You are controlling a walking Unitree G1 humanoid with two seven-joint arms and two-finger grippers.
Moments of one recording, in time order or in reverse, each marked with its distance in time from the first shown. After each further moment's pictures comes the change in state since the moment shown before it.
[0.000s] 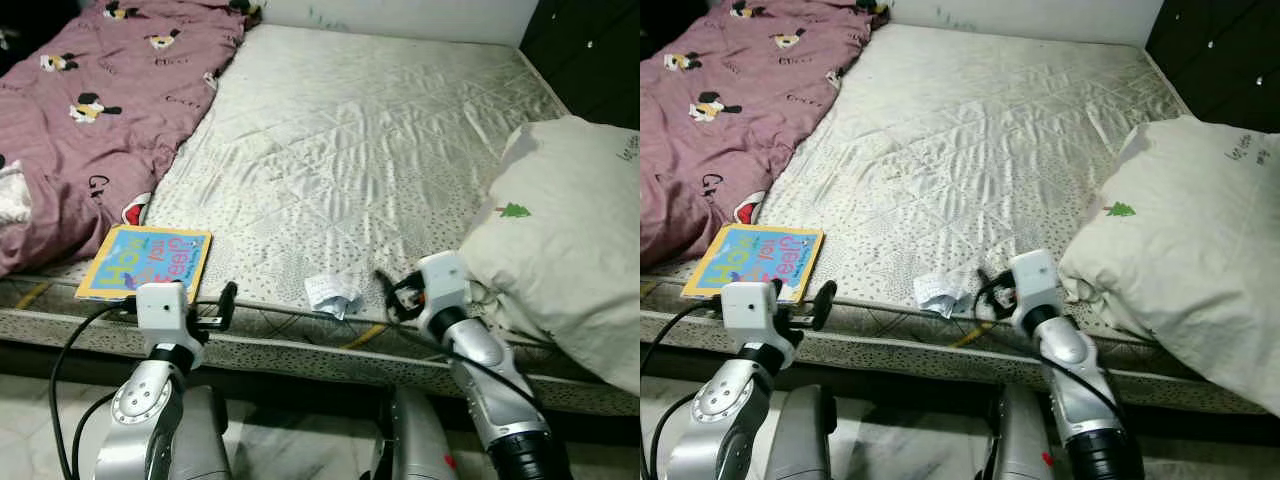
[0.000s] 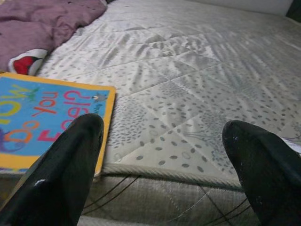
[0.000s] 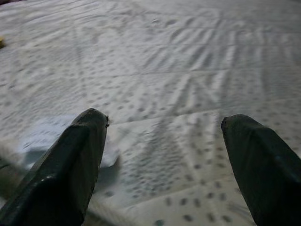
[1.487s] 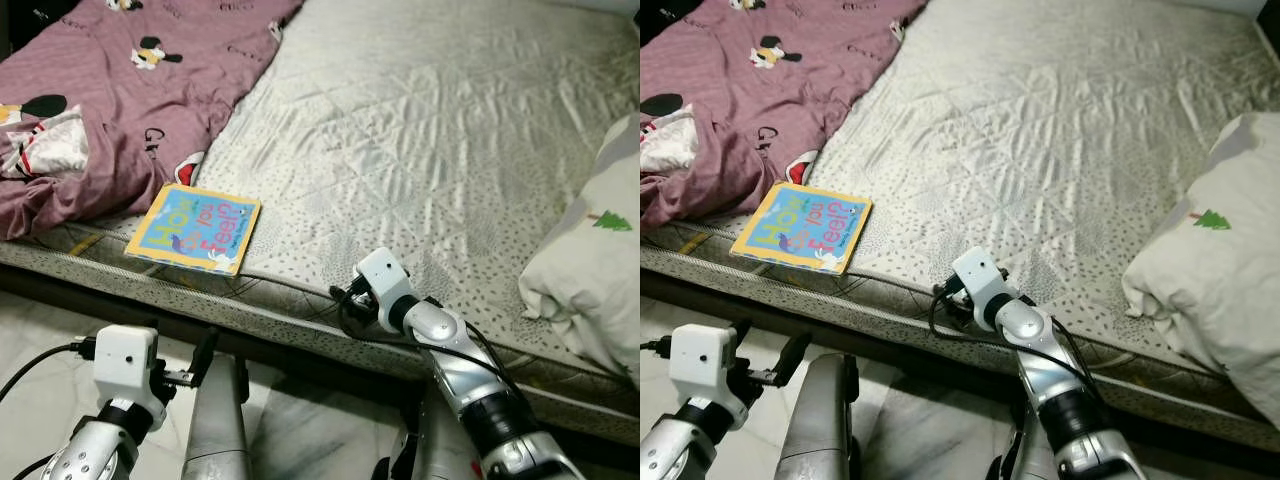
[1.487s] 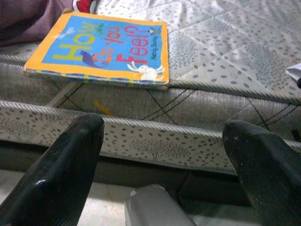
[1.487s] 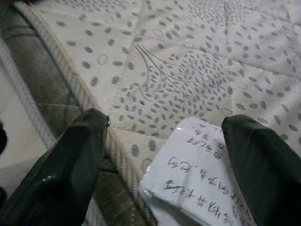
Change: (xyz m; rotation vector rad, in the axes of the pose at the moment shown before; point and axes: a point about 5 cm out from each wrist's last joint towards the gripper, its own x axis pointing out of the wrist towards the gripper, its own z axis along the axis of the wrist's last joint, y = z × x) left arm -0.075 0.009 0.014 0.103 0.104 -0.071; right arm 0.035 0.032 0.007 -0.225 0.120 0.225
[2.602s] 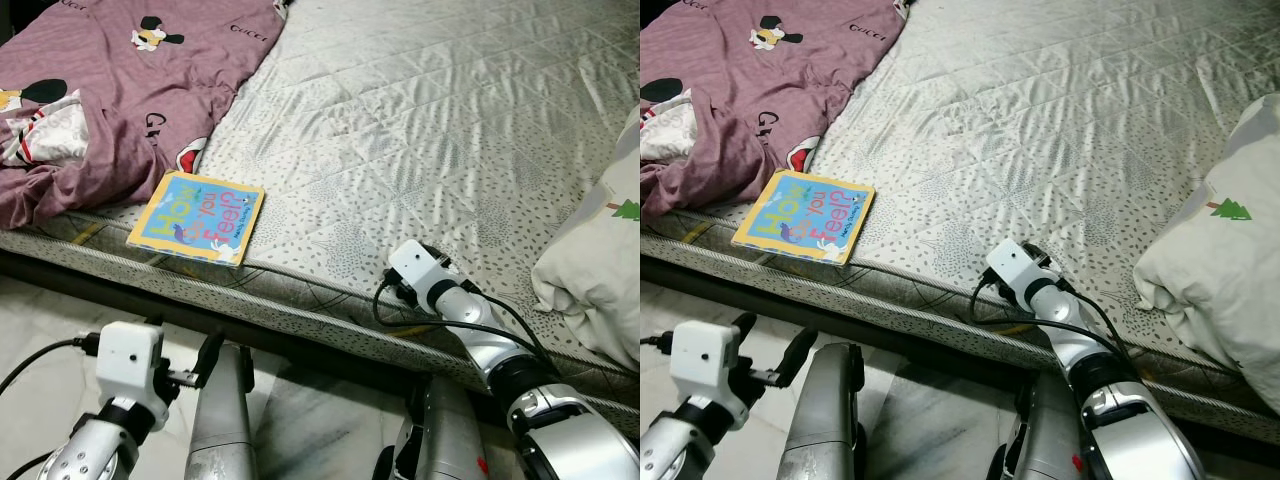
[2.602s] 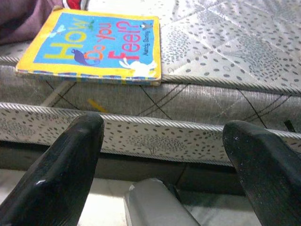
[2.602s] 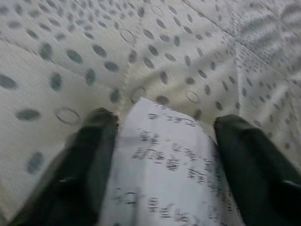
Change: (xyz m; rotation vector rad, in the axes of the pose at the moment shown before) left arm -0.001 -0.007 0.012 0.028 -0.011 -0.039; right arm -0.006 -0.063 -0.025 -0.307 0.130 -0.236
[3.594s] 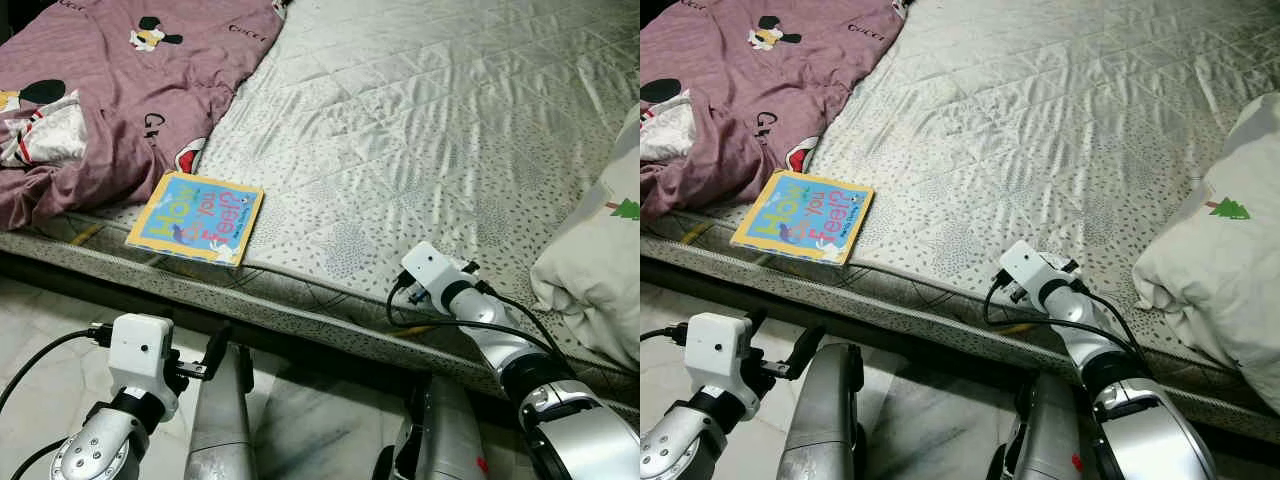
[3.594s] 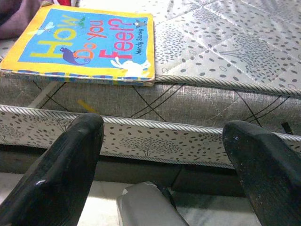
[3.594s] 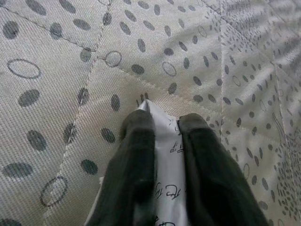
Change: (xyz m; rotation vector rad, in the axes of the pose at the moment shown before) left arm 0.011 -0.002 -0.003 -0.012 0.007 -0.016; right arm -0.003 -0.009 -0.012 -0.027 0.020 -0.023
